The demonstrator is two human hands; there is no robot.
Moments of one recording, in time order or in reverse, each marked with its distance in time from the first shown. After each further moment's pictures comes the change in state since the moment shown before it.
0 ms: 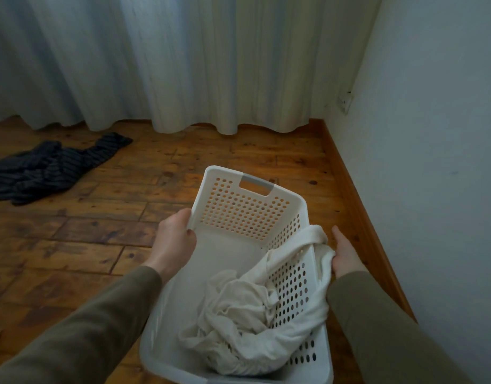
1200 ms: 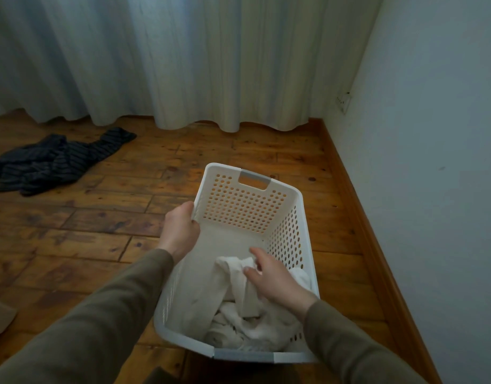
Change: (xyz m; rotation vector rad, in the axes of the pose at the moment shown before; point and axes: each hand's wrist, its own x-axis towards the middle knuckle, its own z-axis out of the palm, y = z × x) left_hand -0.006 -0.013 -0.008 -0.010 -0.008 -0.050; right_hand -0.057 0.051 0.085 -0.951 -0.339 -0.591
